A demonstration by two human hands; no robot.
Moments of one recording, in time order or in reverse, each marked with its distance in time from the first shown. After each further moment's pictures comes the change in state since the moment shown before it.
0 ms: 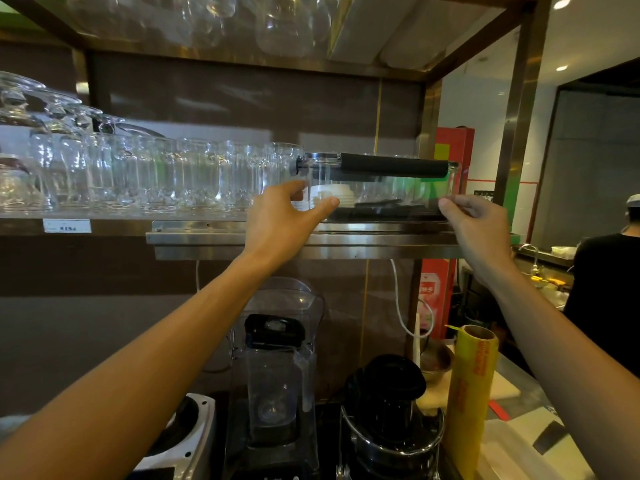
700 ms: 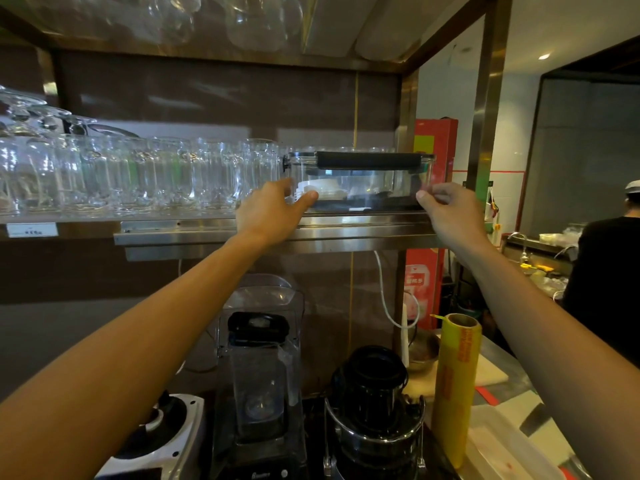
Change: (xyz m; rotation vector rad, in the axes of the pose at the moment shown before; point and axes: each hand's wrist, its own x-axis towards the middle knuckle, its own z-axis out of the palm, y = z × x) left_hand 0.024 0.005 0.030 0.249 -0.140 -0.044; right_hand 0.023 0.013 -0.010 -0.150 -0.035 0.035
